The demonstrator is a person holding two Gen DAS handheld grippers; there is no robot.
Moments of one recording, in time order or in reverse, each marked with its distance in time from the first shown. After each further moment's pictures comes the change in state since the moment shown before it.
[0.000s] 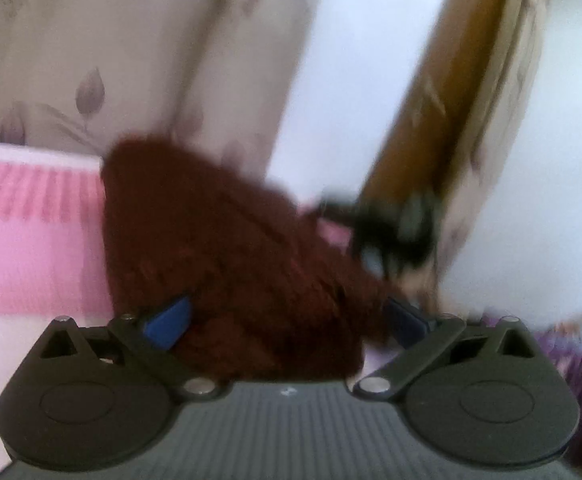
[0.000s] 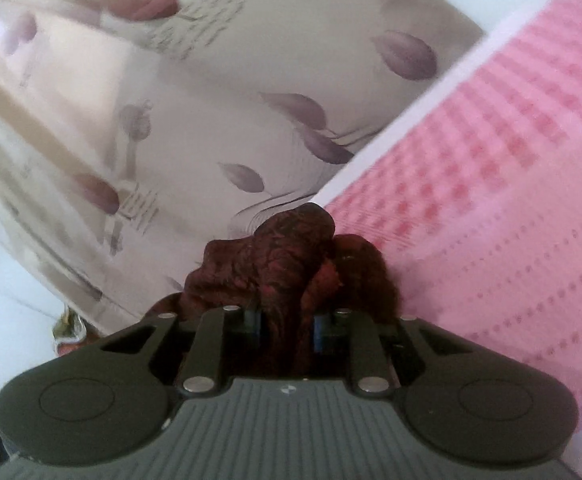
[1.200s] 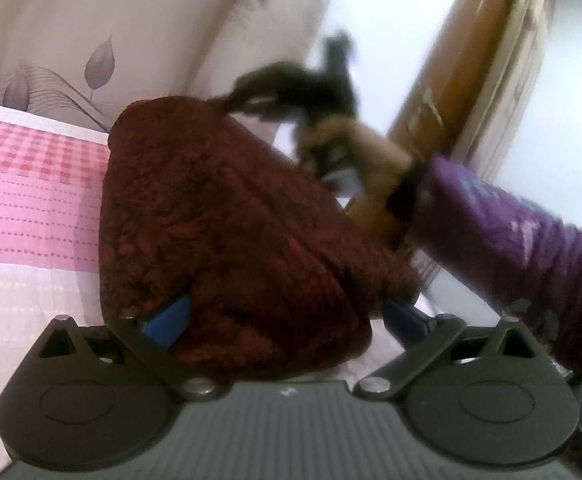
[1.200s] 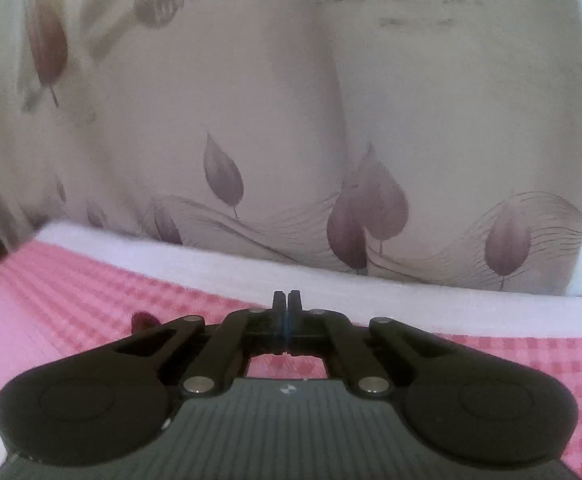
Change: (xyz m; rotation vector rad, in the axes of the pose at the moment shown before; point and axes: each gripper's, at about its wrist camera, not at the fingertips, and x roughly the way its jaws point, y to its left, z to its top) left arm -0.001 0.020 -0.022 -0.084 -0.047 -0.058; right arm 0.150 0.126 0.075 -0.678 0.092 -0.408
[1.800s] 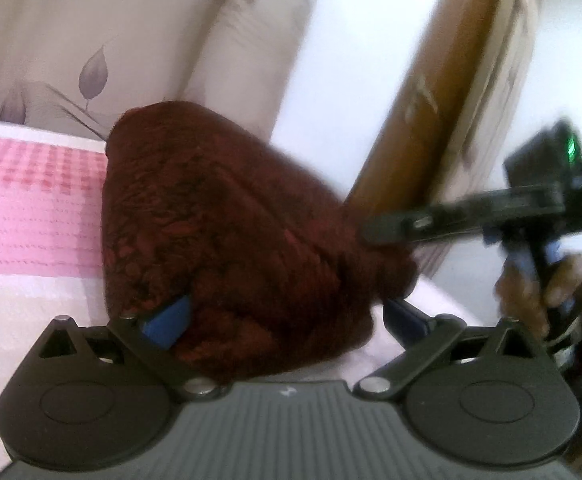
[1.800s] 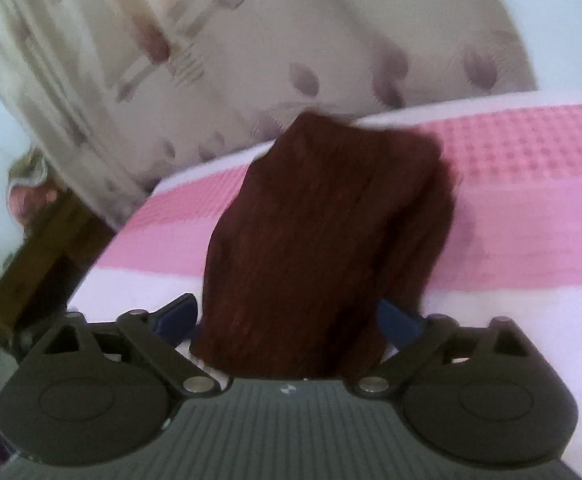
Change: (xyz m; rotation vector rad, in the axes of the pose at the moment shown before) left arm -0.002 -0.009 -0.001 0.093 0.031 0.043; right arm -0.210 0.038 -0.141 0.221 0.180 0.247
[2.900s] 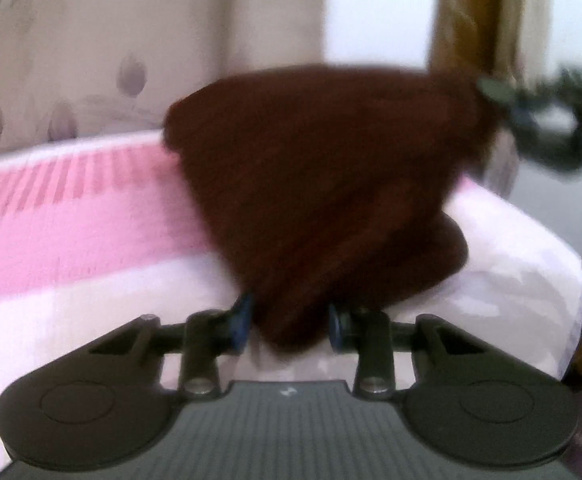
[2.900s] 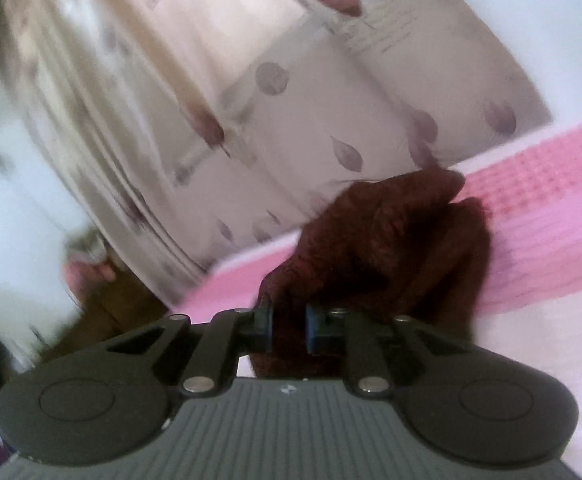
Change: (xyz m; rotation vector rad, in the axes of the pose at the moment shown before) left arm -0.002 0.010 -0.002 0.137 0.152 0.224; right arm -0.036 -0.020 -0.024 0.119 -0.301 0.222
